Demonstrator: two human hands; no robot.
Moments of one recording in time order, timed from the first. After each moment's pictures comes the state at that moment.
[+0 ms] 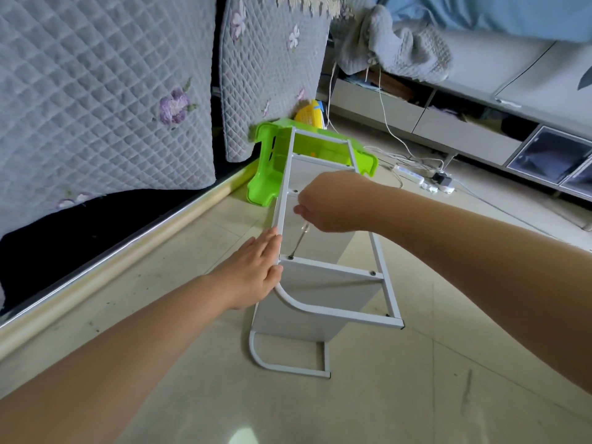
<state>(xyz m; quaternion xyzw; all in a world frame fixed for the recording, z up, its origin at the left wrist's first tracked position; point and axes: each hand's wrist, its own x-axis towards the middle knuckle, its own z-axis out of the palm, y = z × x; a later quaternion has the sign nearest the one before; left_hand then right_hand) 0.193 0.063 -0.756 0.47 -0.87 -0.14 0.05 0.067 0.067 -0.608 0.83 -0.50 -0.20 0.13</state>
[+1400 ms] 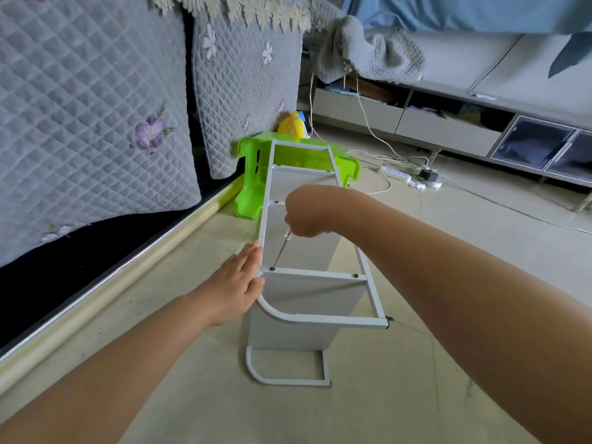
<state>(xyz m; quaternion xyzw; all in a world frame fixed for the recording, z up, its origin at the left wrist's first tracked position) 0.195 0.059 -0.760 0.48 -0.86 -0.18 0.04 0.064 0.065 -0.607 0.79 -0.59 -0.19 0.03</state>
